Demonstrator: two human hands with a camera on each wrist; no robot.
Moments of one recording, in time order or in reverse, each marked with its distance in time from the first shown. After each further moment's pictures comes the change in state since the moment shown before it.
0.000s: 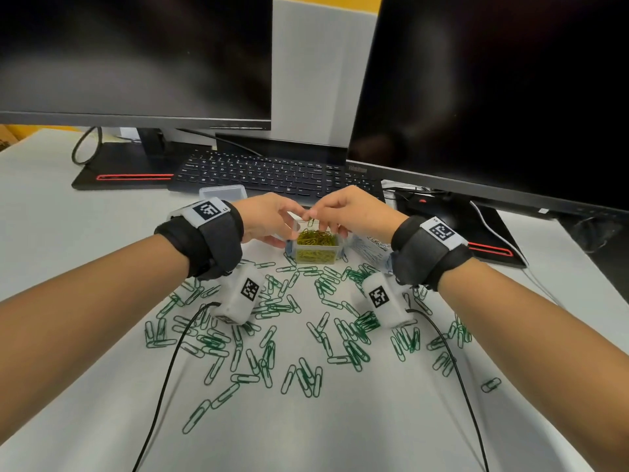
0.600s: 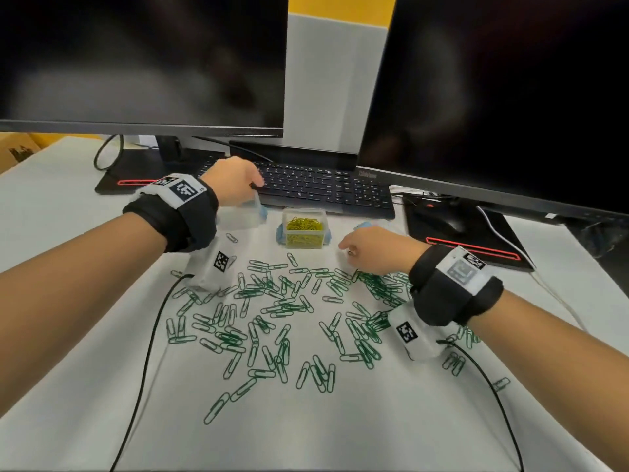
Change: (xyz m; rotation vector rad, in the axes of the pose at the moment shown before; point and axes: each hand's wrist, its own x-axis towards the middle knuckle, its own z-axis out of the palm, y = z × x) left_hand -0.017 -0.005 -0.071 0.607 0.479 0.093; right_hand -0.039 -0.011 0.016 -0.762 -0.227 0.115
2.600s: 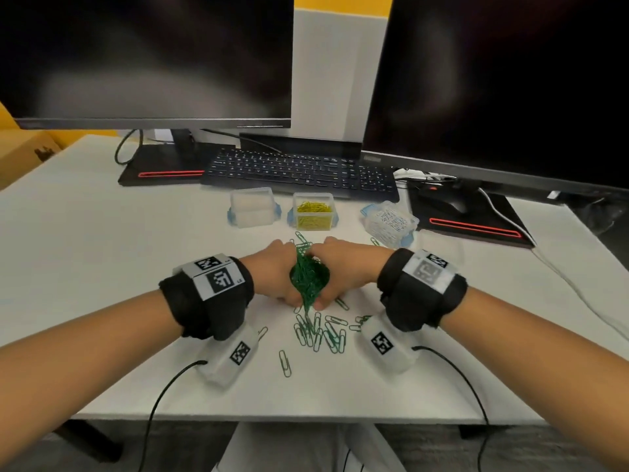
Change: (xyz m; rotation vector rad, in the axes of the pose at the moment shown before) left_hand -0.126 0.046 0.060 0.089 -0.458 0.066; right_hand -0.021 -0.064 0.027 0.102 -0.119 -0.165
